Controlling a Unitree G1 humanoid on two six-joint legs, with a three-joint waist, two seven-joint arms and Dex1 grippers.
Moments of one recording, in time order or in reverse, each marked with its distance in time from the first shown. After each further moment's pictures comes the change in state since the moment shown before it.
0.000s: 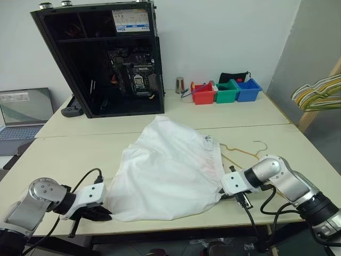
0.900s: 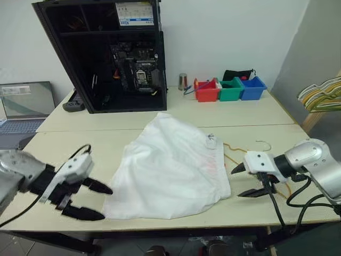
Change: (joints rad) left arm -0.221 0.096 0.181 -0.323 -0.507 0.529 0.012; right arm 0.051 -0.234 -0.321 -0.268 0.287 0.553 -0.020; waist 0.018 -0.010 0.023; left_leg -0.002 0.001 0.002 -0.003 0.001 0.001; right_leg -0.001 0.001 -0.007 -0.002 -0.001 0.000
